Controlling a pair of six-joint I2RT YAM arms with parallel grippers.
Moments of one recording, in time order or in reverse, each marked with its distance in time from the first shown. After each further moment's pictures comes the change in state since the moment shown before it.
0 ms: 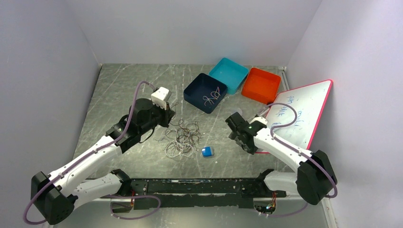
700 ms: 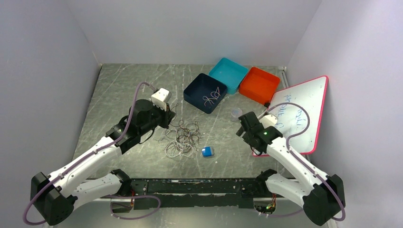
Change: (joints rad) left arm 0.000 -0.008 -0.016 0.006 0.020 0.000; right arm -0.114 -0.198 -0.061 0.007 0.036 -0.106
